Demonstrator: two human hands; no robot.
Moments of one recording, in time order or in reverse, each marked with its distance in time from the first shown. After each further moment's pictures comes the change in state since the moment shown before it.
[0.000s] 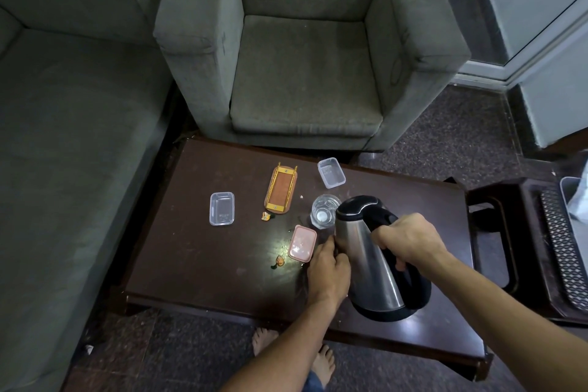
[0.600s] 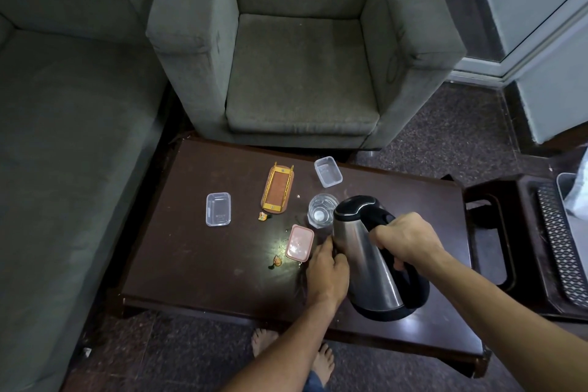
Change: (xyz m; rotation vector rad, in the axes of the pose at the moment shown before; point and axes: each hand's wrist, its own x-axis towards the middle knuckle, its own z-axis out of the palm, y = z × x) left_hand 0.005 -0.006 0.008 -0.012 0.011 -0.008; right_hand 0.005 0.004 0.001 -0.006 -0.005 0.008
